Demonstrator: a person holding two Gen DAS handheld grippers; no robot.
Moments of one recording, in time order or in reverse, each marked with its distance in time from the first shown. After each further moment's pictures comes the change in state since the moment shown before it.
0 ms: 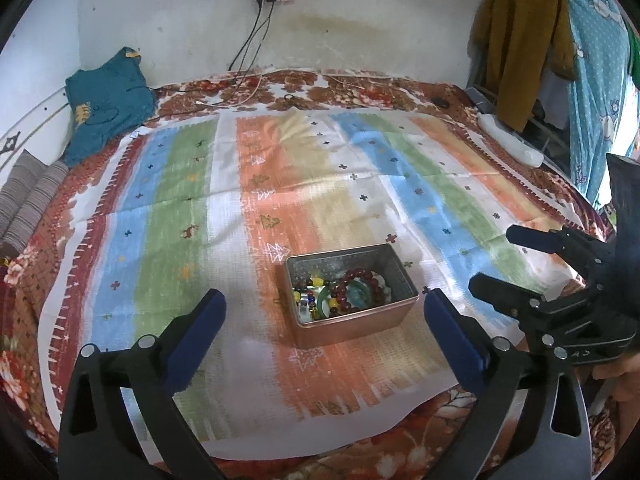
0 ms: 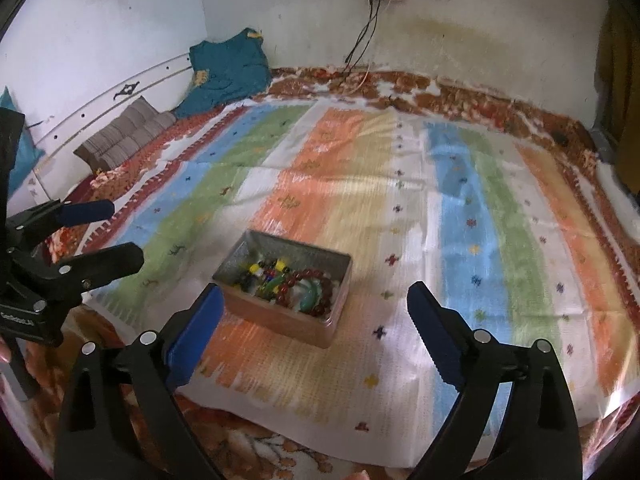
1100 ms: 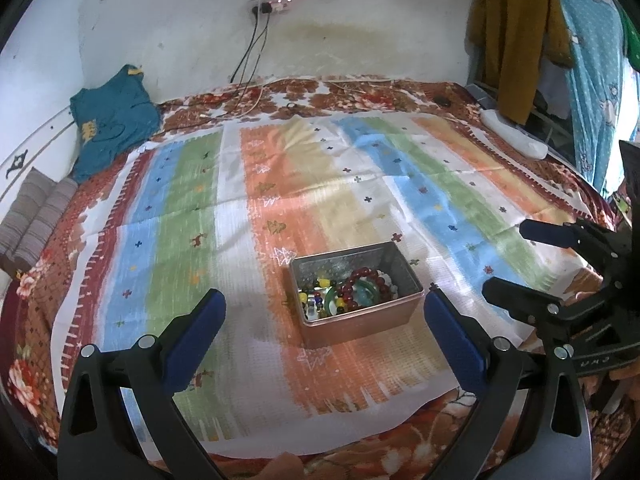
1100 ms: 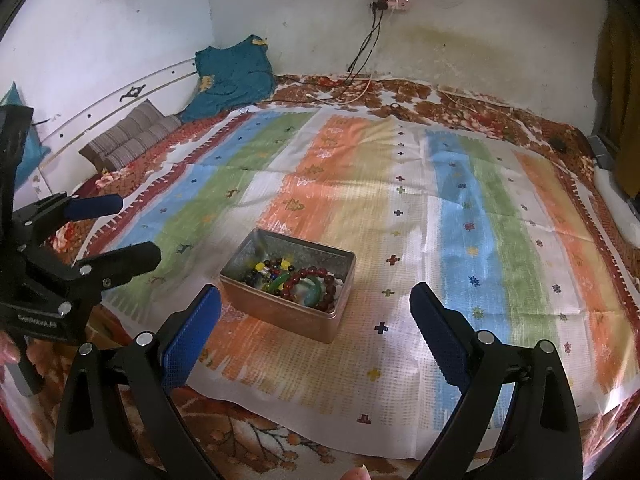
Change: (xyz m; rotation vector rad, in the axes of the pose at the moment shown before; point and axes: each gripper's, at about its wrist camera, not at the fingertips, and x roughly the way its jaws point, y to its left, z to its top) left arm -0.006 -0.011 -0.005 0.053 -0.034 0.040; right arm -0.016 0.005 -0.008 -0.014 -0.042 -0.016
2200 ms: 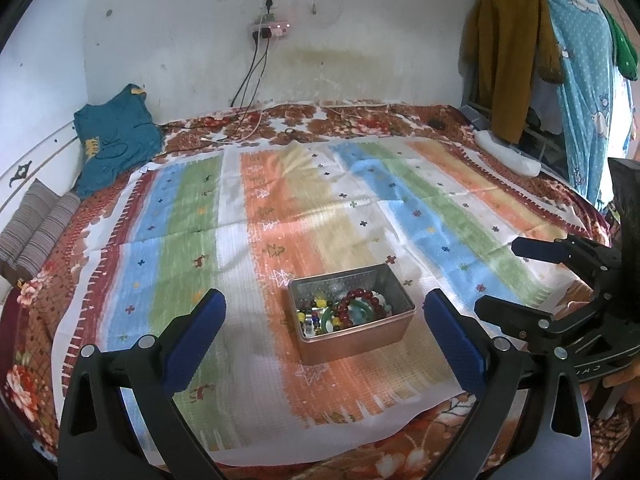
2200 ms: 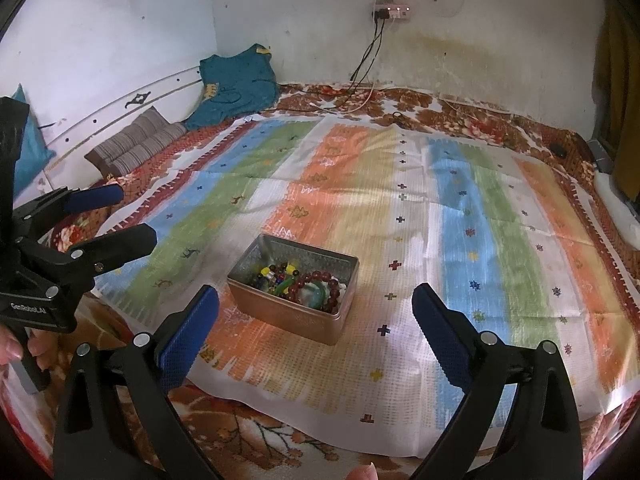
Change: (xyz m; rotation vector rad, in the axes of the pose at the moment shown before) left arm -0.016 -0.006 0.005 -0.001 -0.085 -0.003; right arm -0.009 0.003 0.000 -0.002 -0.033 0.013
